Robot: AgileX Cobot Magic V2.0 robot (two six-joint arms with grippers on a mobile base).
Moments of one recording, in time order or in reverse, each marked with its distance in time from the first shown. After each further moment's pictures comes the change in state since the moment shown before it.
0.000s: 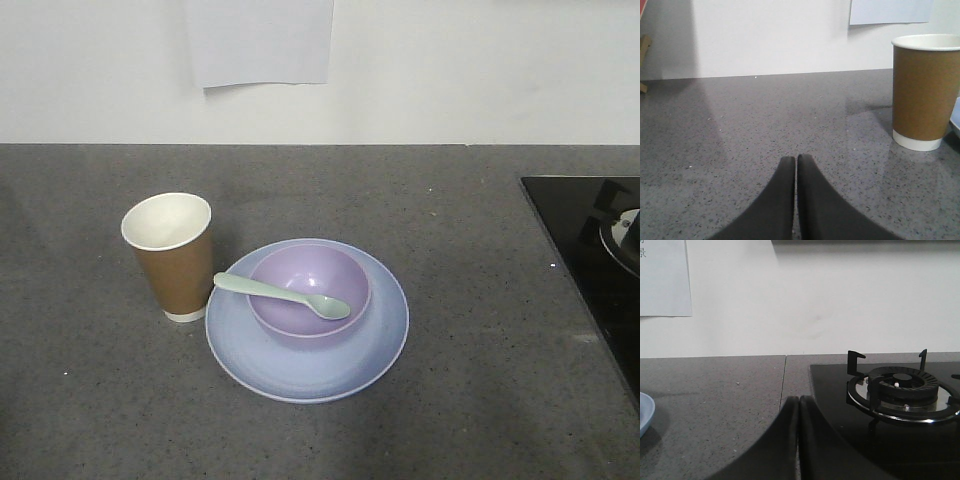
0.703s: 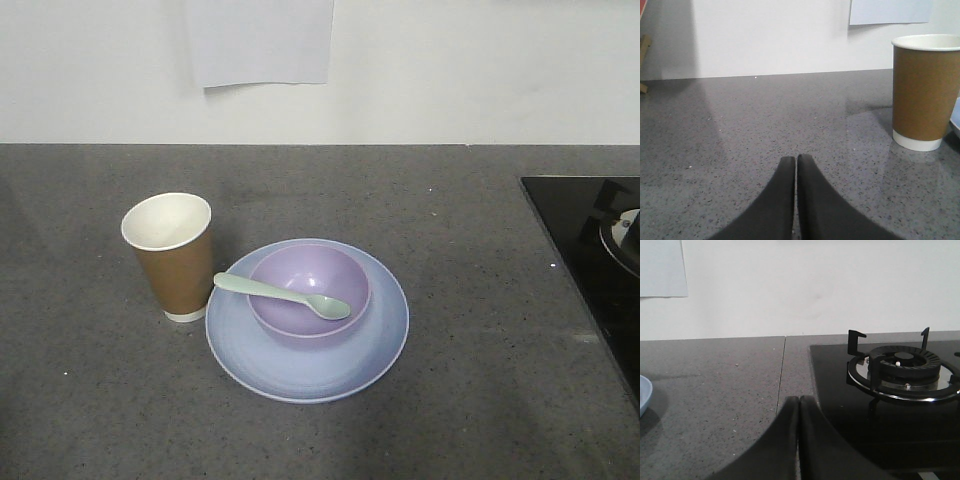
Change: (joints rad) left arm 0.000 0.000 0.000 0.000 0.000 0.000; right arm 0.000 0.025 -0.001 0.007 0.039 0.000
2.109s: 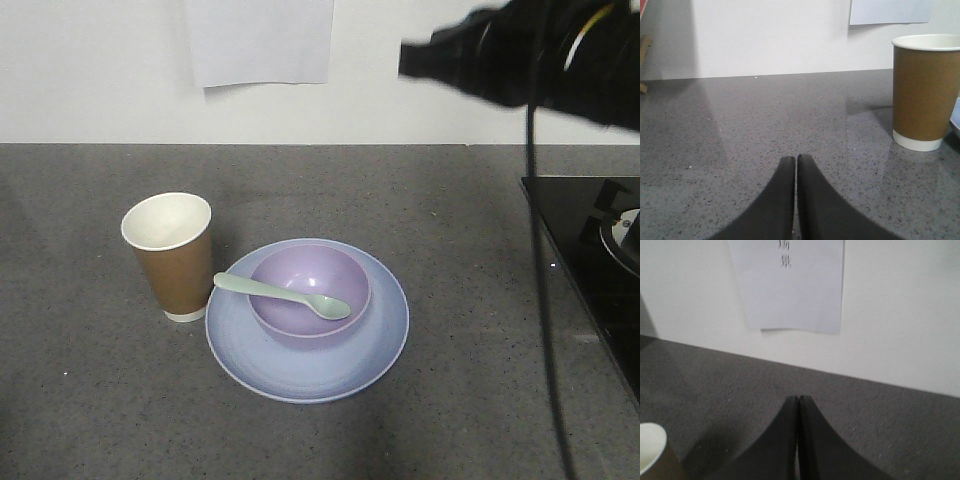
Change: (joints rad) left arm 0.000 0.000 0.000 0.000 0.000 0.000; right arm 0.476 1.315 -1.256 0.001 0.209 0.113
